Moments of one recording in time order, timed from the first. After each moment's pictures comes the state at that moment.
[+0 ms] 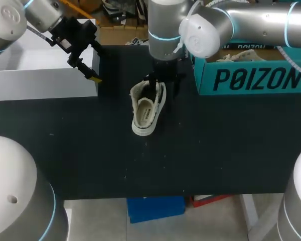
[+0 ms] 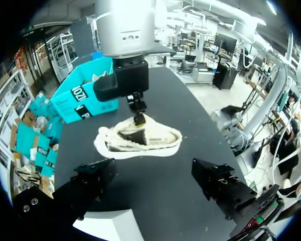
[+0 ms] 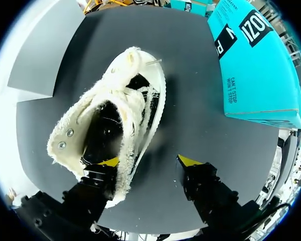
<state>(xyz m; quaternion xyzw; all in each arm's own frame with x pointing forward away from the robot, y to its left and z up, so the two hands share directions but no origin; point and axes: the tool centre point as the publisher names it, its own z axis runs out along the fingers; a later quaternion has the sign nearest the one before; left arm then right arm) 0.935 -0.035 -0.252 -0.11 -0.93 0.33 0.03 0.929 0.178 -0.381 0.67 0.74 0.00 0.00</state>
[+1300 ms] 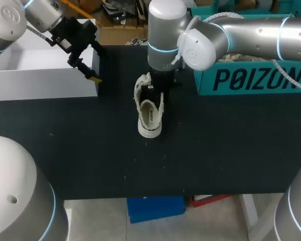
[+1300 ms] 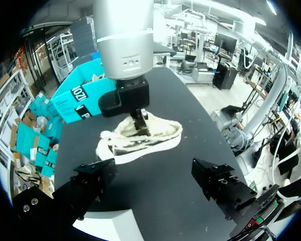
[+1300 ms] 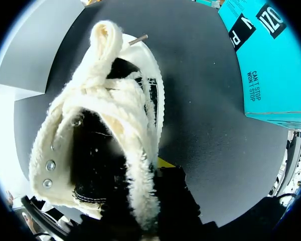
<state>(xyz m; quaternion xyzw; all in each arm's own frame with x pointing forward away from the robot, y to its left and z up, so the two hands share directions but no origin) 0.935 -0.035 -0.252 -0.11 -0.93 0.33 0.03 0.928 0.189 -0.420 0.67 0.74 0.01 -0.01</state>
